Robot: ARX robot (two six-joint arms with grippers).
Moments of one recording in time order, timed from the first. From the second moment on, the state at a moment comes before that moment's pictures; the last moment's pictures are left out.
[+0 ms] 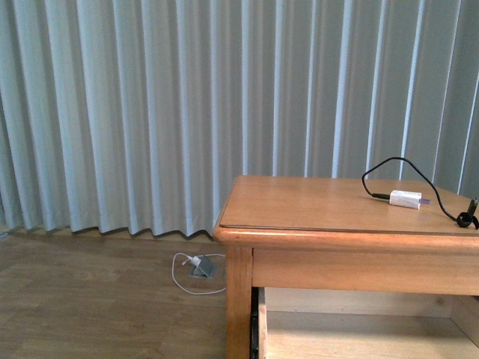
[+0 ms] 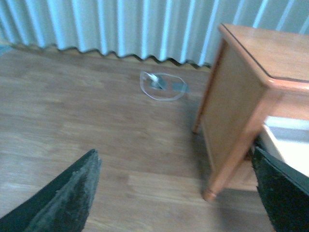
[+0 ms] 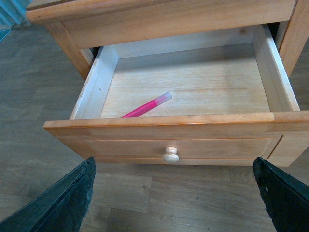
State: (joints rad) left arm 0.05 0.50 0.28 0.17 0.03 -0.06; right arm -0.04 0.50 0.35 -0.25 -0.21 0.15
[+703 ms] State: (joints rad) left arm 0.00 0.27 0.07 0.20 0.00 -0.01; right arm -0.04 0.50 0.35 -0.25 -0.21 0.15
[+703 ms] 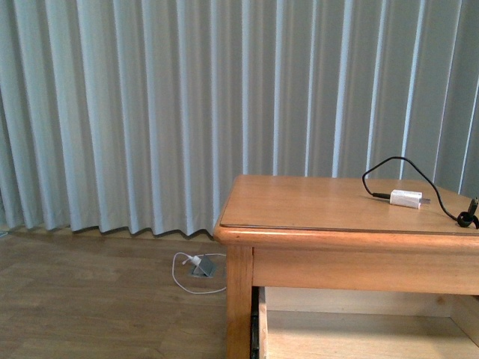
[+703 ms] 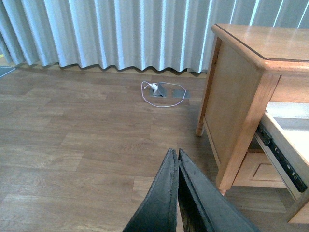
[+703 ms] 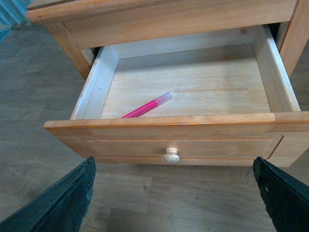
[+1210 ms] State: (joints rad) left arm 0.00 0.01 0.02 0.00 0.00 0.00; right arm -0.04 0.50 0.35 -0.25 -0.21 0.15
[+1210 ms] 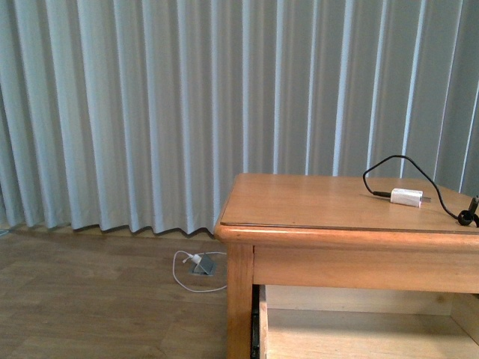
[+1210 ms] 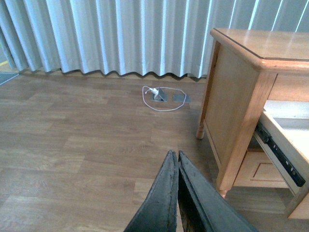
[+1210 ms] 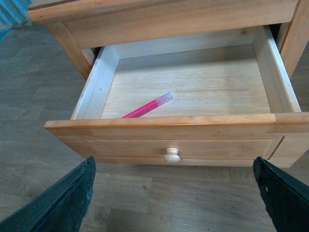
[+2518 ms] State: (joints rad) left arm 0.00 0.00 0.02 0.00 0.00 0.00; right arm -0.11 1.47 0.41 0.32 -0.07 -0.04
